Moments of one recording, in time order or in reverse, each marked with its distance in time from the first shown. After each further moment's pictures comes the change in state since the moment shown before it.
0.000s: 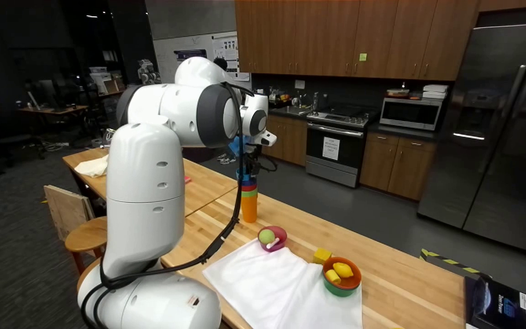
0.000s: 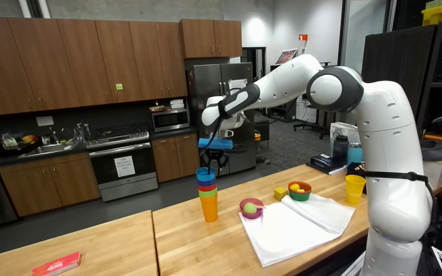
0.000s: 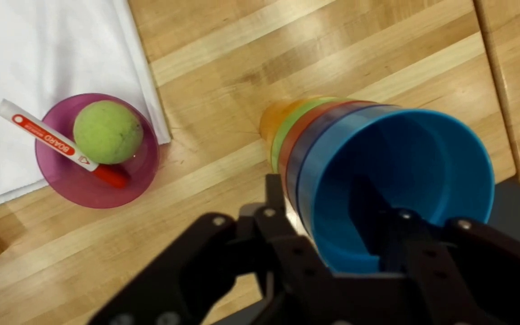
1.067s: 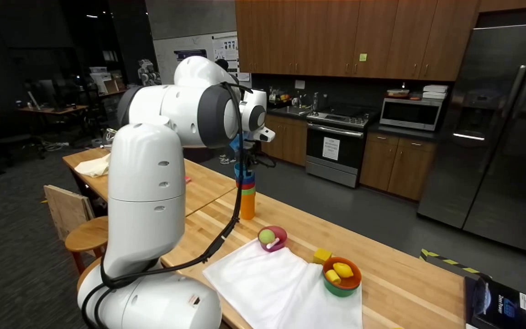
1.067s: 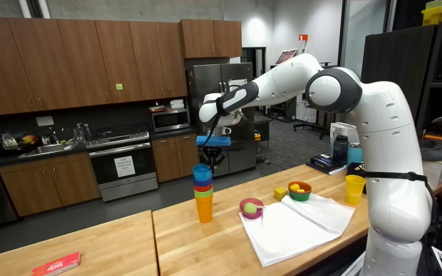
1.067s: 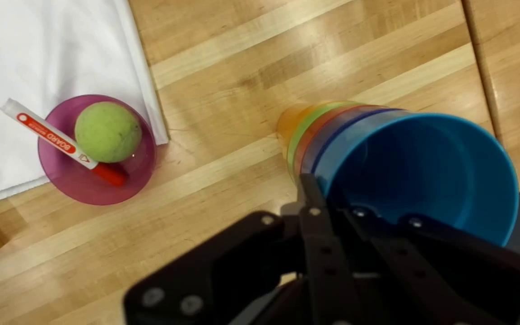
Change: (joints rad) arm 0.011 0.008 0.001 0.050 -0.005 -0.054 0.000
